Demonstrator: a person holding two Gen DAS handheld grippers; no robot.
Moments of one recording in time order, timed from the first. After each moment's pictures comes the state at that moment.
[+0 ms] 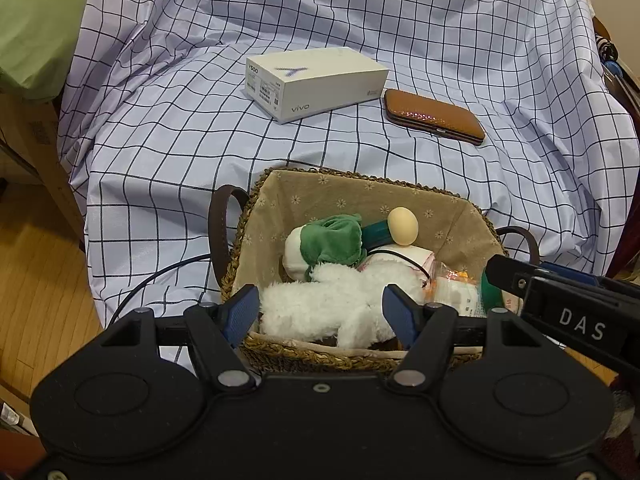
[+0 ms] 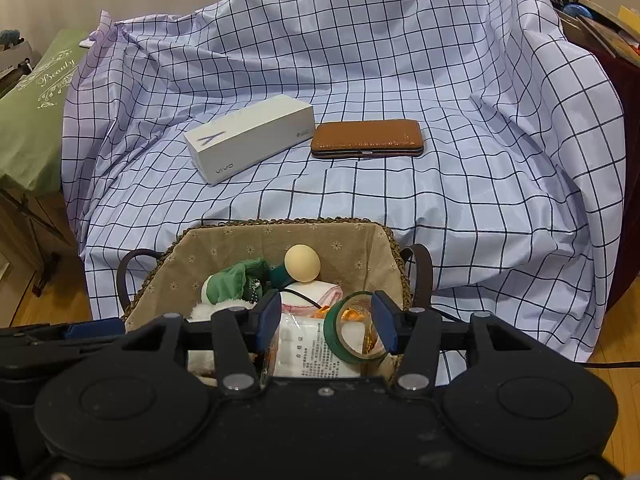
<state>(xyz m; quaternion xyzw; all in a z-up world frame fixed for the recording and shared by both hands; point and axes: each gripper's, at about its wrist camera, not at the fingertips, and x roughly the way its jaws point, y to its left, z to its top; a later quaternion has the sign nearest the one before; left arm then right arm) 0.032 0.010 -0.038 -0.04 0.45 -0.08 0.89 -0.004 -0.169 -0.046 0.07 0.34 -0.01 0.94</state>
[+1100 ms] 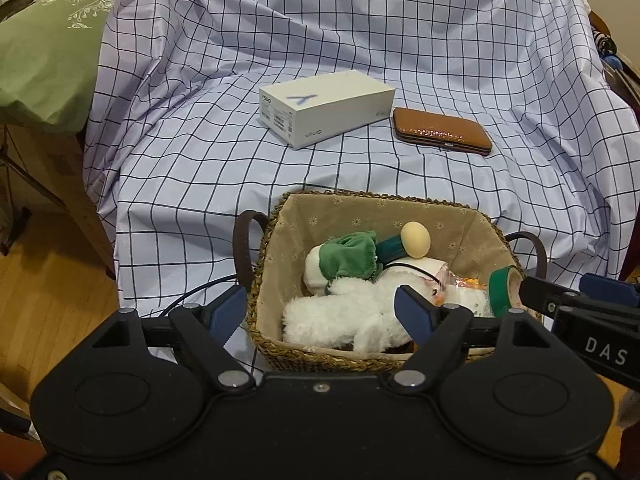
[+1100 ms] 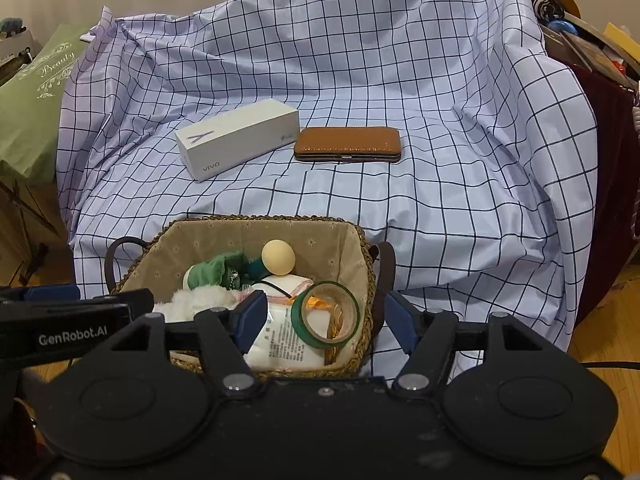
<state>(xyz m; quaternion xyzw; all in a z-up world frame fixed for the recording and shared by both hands) 0.021 0.007 -0.023 0.00 0.42 -0.05 0.90 -0.027 -0.181 -0.041 0.04 0.33 -0.02 0.94</state>
